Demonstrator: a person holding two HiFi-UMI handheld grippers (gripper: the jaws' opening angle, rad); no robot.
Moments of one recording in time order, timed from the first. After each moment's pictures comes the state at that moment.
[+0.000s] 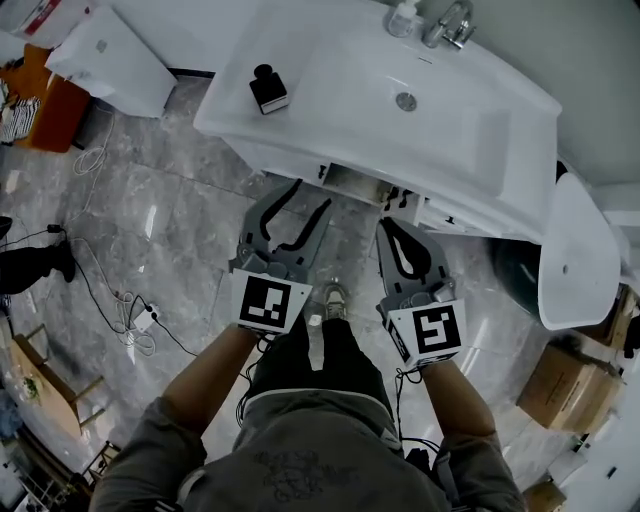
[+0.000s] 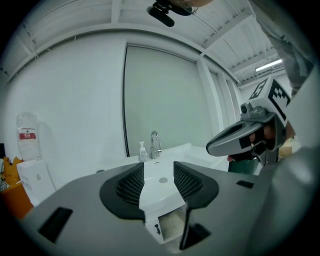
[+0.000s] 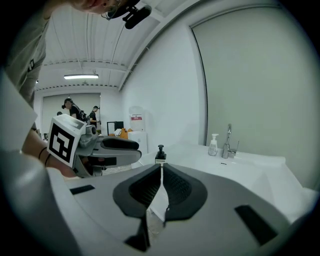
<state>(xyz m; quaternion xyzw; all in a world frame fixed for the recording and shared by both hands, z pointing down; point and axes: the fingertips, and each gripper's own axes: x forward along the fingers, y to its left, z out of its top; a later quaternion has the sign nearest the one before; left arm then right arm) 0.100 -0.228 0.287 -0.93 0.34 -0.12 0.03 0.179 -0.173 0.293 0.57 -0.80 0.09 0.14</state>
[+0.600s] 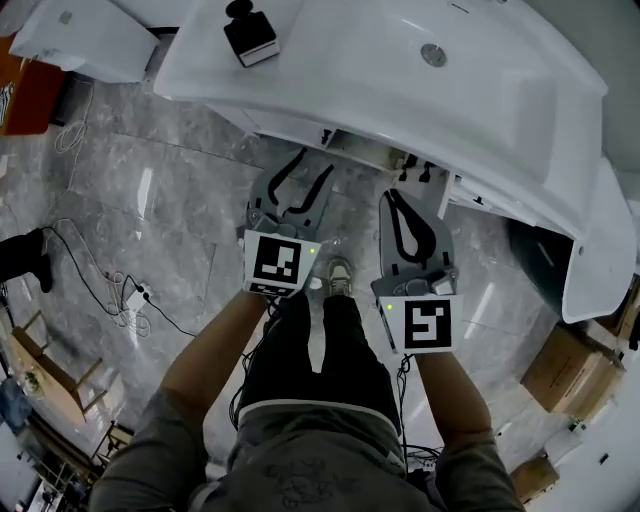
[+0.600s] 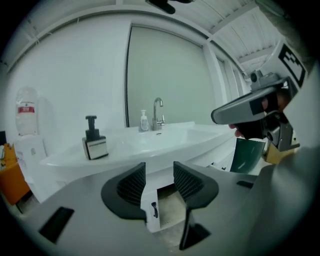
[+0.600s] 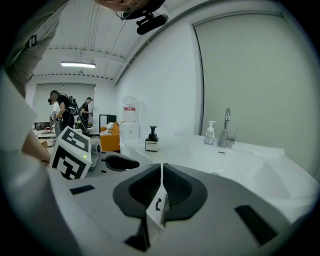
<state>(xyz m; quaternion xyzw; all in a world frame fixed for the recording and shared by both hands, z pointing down) 0.114 -0.276 0.471 -0.92 0.34 -0.17 -0.01 0.180 -0.217 0.406 0.61 -0.77 0.08 0.15</state>
